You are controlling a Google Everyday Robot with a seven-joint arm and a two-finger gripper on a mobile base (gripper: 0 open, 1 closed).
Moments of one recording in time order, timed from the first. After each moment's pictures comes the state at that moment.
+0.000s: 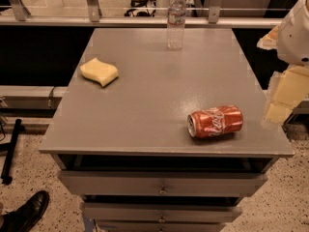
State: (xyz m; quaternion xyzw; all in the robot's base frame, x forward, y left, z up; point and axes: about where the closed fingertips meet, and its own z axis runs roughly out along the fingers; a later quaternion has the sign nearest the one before) arm 0.438 -0.216 0.977 -0.60 0.78 -0.04 0.16
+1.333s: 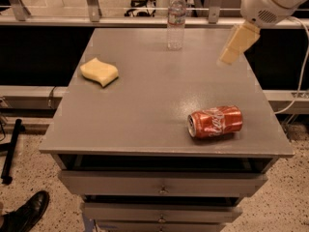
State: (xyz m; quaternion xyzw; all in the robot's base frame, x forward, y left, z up) arm 0.603 -0.192 1.004 -0.57 0.74 -0.10 0.34
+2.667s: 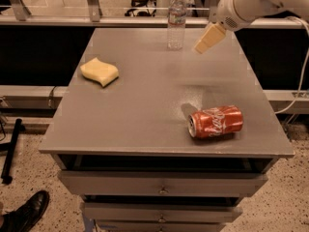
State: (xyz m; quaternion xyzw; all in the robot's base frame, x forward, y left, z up) arm 0.718 -0.179 0.971 -0.49 0.75 -0.08 0.43
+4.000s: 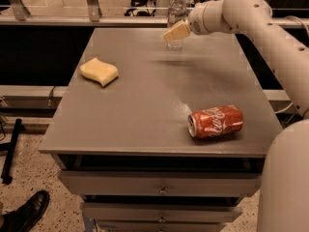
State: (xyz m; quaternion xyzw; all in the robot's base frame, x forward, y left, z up) arm 0.842 -0.118 0.928 -0.37 0.75 0.08 0.55
